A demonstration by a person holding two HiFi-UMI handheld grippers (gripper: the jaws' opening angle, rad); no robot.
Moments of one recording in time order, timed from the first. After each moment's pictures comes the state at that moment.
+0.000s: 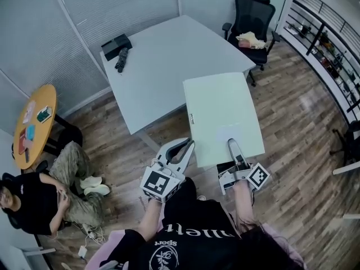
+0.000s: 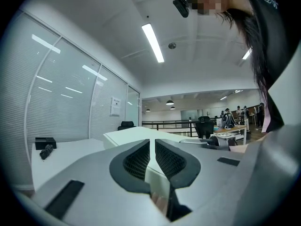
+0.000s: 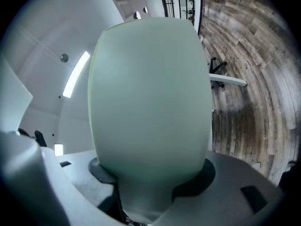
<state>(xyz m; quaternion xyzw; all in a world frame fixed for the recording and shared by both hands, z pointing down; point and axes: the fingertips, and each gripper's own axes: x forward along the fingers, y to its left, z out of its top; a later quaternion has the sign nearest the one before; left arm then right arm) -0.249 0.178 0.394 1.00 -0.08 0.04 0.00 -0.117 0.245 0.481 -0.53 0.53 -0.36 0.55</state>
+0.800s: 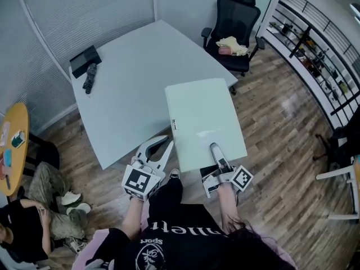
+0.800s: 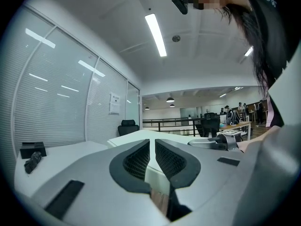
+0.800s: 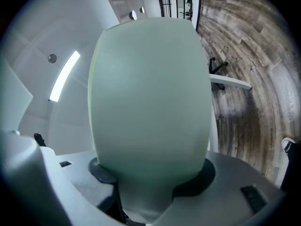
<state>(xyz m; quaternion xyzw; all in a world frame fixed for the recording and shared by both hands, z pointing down) -0.114 0.038 0.405 1.00 -0.07 0.05 -0.01 0.010 0.134 0.501 -0.54 0.51 -0.37 0.55</state>
